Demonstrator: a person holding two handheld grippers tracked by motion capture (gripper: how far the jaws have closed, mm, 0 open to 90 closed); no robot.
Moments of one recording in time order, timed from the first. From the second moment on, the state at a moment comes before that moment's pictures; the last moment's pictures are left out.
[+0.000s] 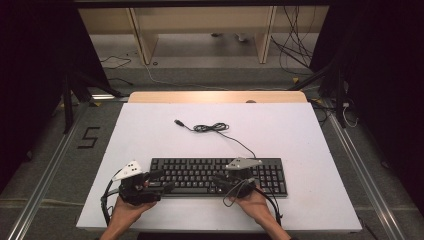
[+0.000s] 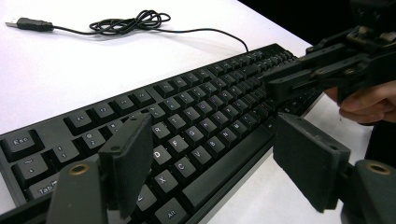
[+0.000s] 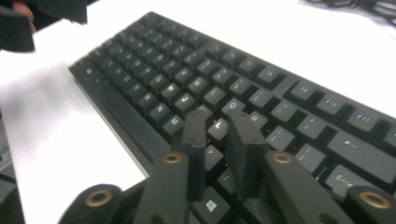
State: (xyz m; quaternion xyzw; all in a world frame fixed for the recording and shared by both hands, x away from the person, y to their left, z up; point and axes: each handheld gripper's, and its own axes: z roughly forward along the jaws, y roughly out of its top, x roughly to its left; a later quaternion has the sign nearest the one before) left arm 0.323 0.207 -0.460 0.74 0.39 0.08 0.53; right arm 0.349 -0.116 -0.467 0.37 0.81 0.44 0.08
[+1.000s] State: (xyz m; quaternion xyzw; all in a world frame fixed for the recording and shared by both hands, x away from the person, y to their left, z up) left arm 0.324 0.209 -0.460 0.74 0.40 0.08 0.53; right arm 0.327 -0.162 -0.444 0.37 0.78 0.49 0.11
